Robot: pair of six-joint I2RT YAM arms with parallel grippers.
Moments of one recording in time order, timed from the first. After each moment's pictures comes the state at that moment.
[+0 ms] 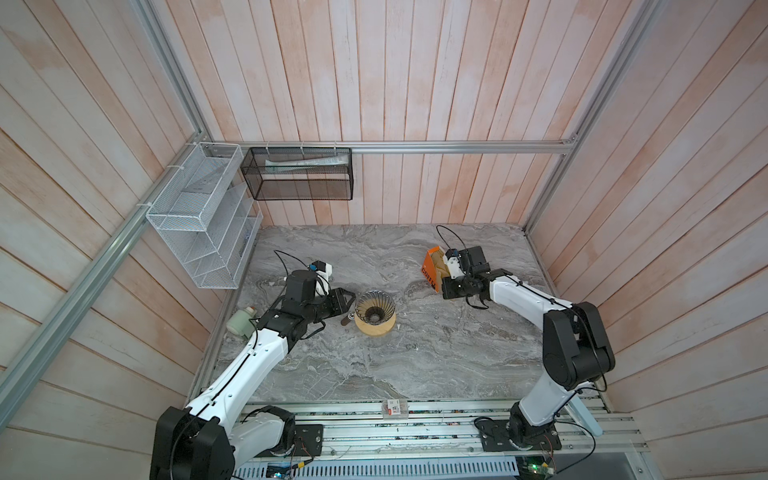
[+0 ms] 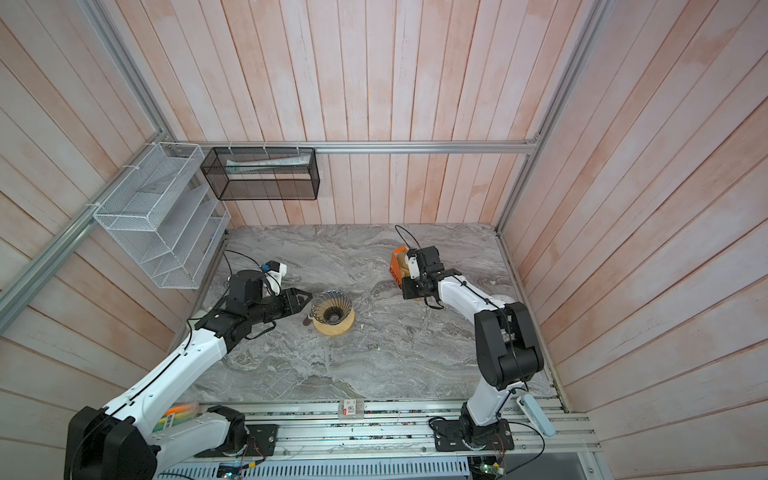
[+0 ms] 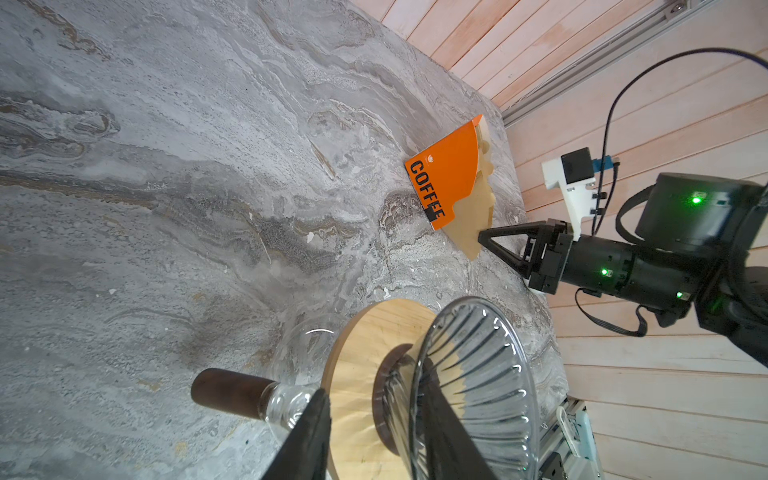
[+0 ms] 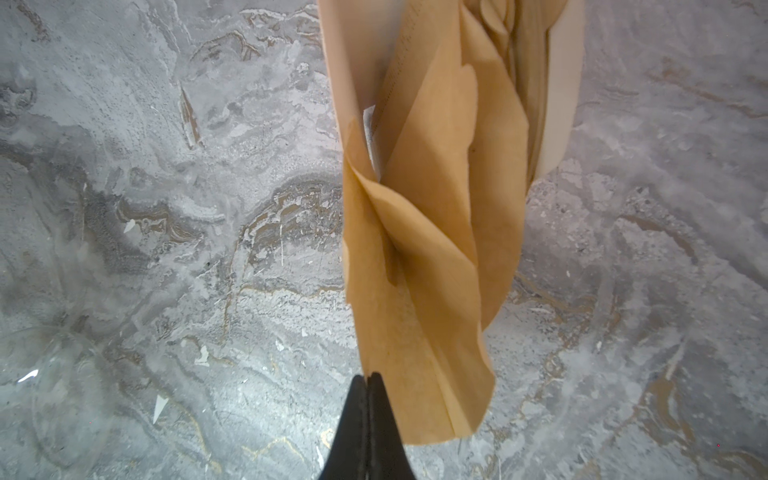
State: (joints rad) left arm -0.31 1.14 0.82 -0.30 0.39 -0.56; right arm 0.33 1.70 1.14 -0.40 -0.17 0.13
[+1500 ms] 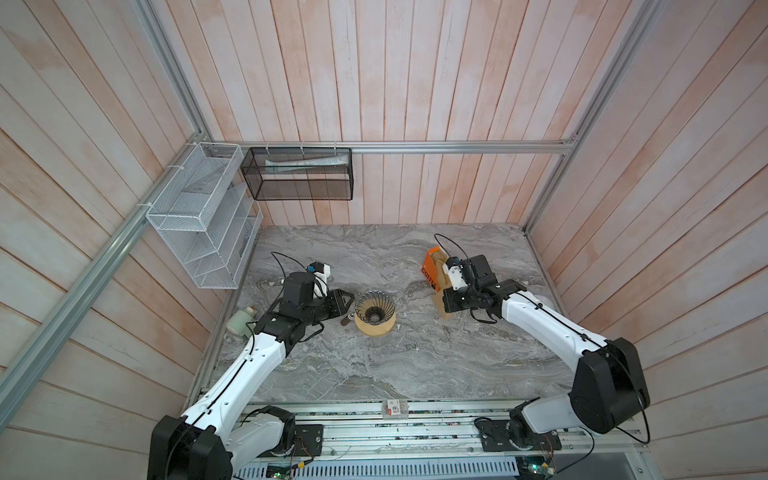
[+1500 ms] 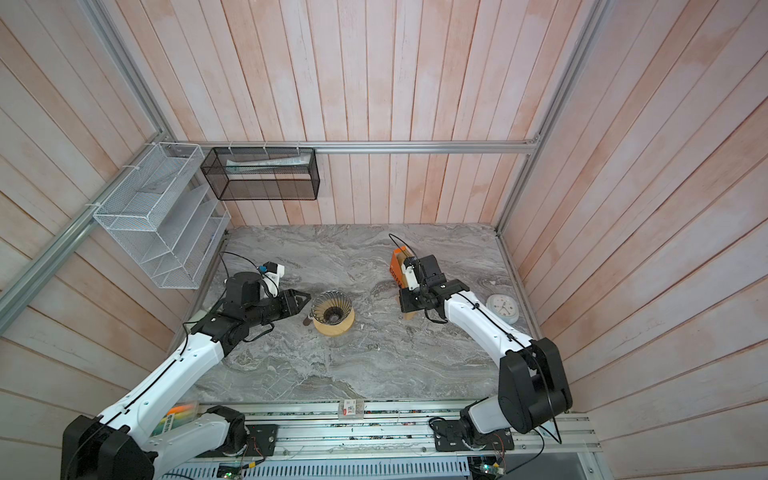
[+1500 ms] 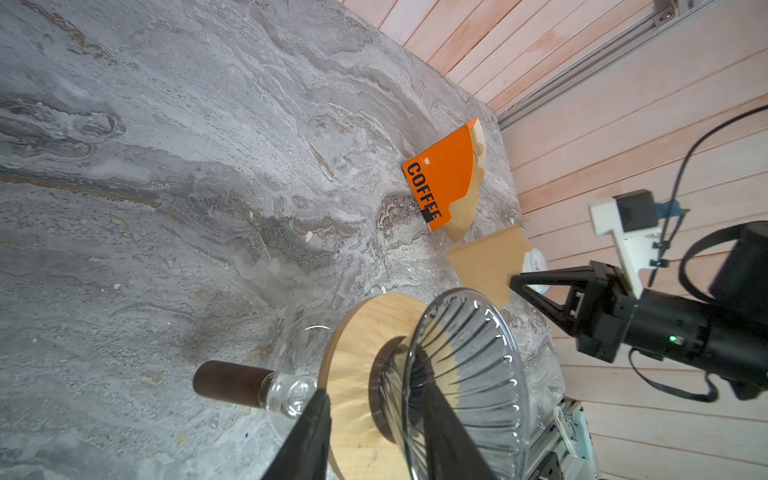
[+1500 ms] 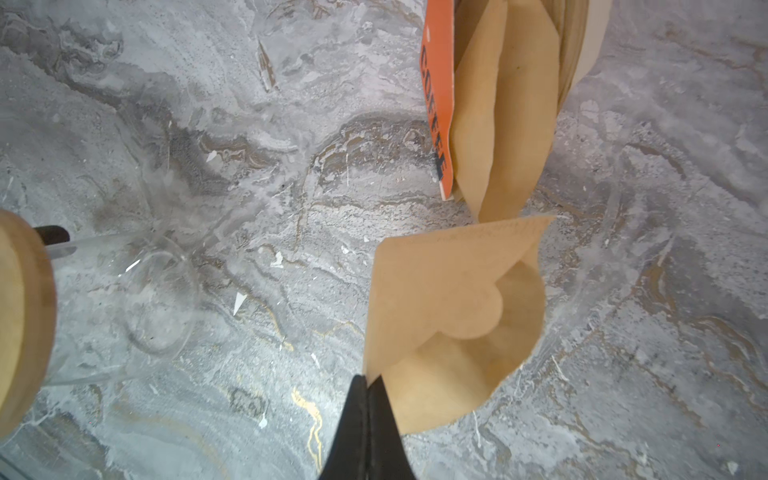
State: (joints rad) left arm -0.31 1.10 0.80 -0.33 0.37 -0.56; right arm 0.46 1.44 1.07 -0.58 -0.12 0.18
